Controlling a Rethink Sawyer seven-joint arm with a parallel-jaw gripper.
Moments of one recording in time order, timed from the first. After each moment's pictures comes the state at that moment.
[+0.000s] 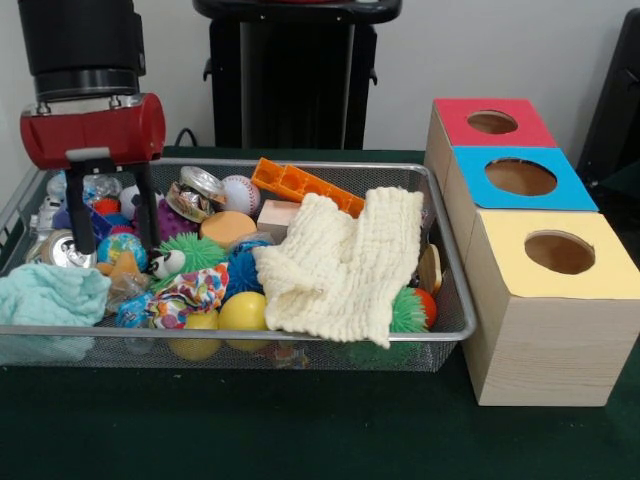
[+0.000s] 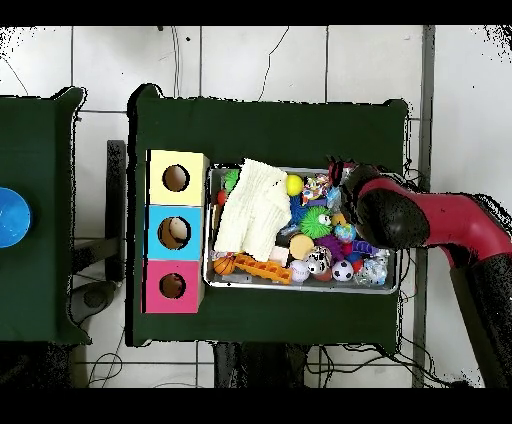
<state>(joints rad) -1.04 -0.61 0.82 1.61 -0.72 0.46 1.85</state>
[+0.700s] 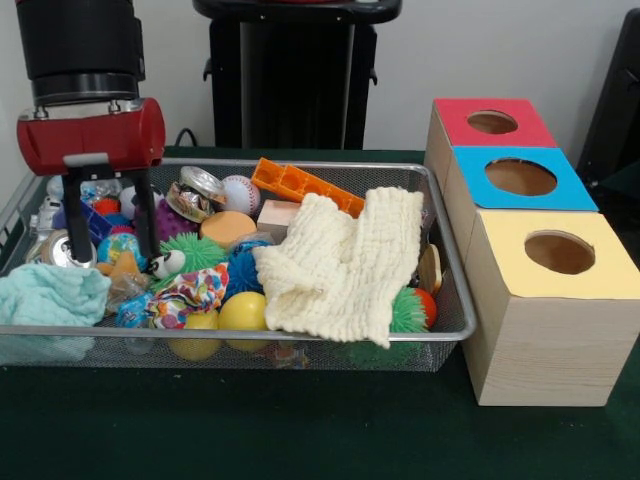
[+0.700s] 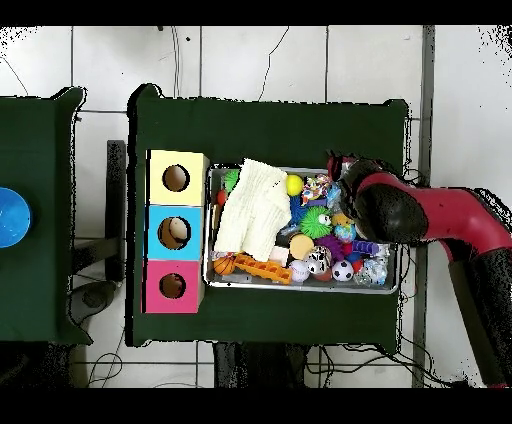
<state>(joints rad) -1.02 -0.61 0.82 1.59 -0.73 0.46 1.85</state>
